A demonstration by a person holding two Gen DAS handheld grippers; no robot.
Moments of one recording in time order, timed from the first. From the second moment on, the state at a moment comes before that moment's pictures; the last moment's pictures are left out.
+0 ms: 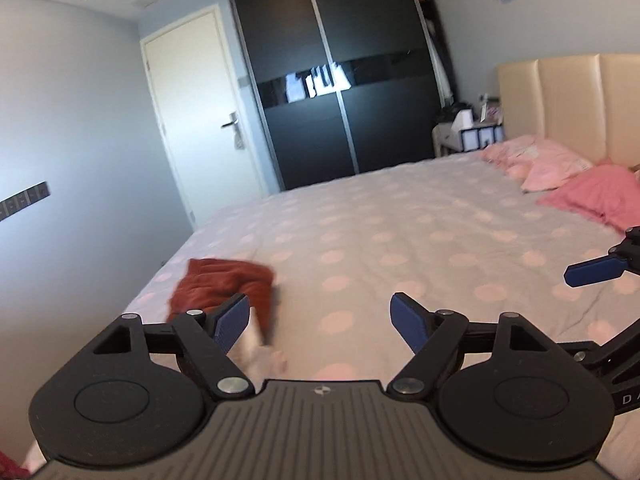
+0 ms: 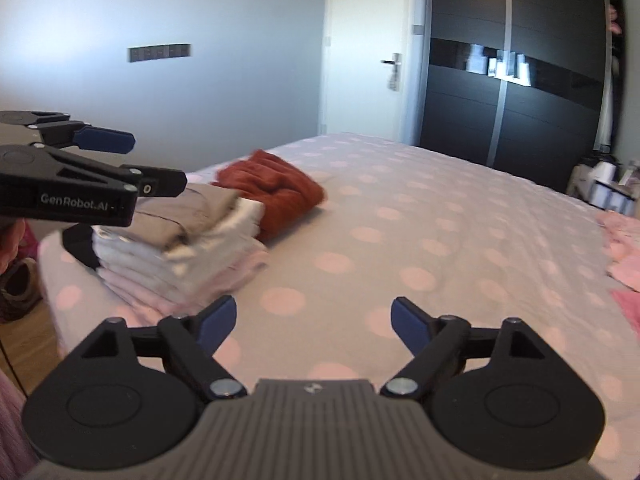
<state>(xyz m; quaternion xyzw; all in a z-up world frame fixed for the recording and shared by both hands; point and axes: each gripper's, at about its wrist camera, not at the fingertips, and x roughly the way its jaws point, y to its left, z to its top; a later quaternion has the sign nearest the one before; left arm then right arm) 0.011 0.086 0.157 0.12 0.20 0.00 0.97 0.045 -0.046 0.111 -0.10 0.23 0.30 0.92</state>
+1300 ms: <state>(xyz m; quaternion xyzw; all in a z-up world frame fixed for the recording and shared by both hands) -0.004 -0.015 0.002 0.04 0.29 -0.02 0.95 -0.014 -0.164 -0.014 -0.01 0.24 0.07 0.97</state>
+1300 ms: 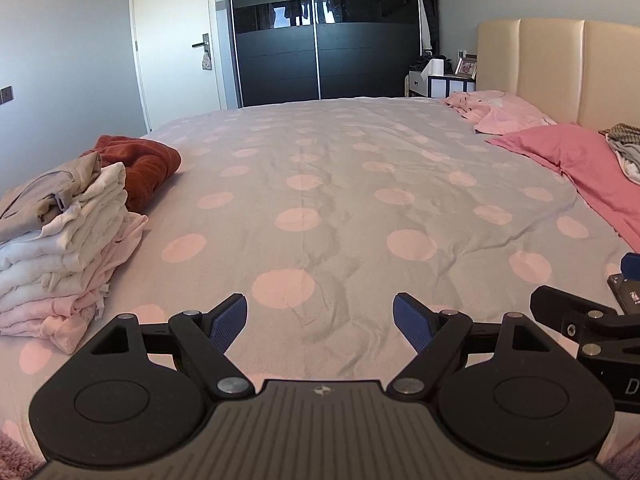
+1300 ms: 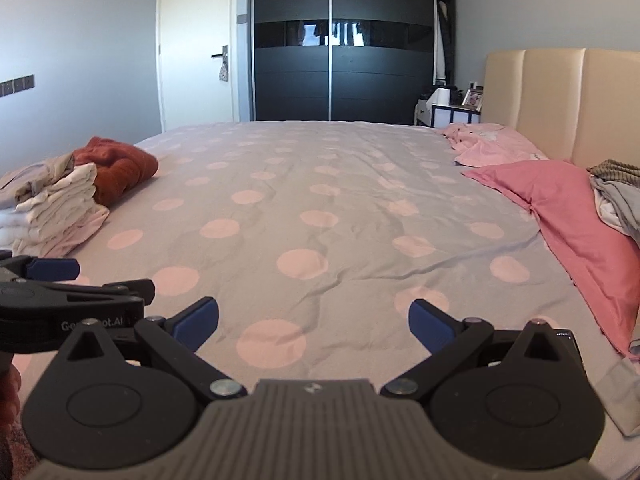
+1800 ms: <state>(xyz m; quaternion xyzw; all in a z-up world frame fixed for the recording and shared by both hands) -0.005 -0.009 0.006 0.03 0.29 -0.01 0.96 -0.013 -0.158 -0.016 -0.01 0.24 0.08 0.97</state>
